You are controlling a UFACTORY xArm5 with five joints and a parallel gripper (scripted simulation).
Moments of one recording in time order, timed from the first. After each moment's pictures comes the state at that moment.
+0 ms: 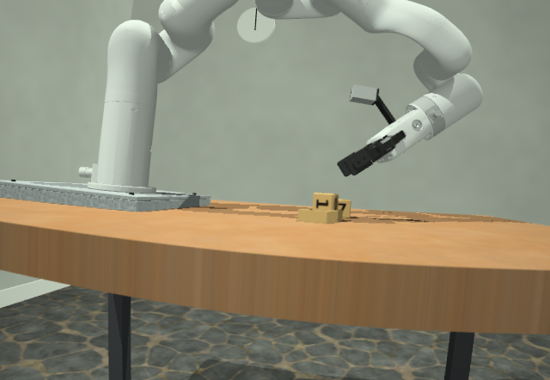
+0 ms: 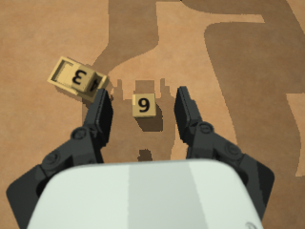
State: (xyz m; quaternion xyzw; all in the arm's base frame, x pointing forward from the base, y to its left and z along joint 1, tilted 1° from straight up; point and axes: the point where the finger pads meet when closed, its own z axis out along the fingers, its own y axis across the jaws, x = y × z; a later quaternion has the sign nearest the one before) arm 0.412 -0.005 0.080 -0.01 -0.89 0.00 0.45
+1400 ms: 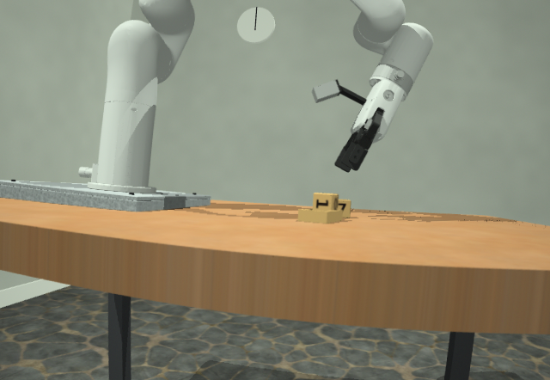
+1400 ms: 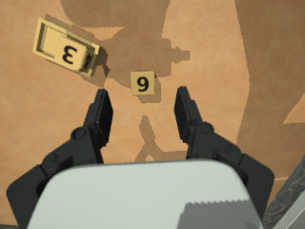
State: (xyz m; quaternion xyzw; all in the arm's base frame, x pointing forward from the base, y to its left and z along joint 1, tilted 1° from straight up) arm 0.406 -0.004 0.088 -0.01 -0.98 0.00 0.22
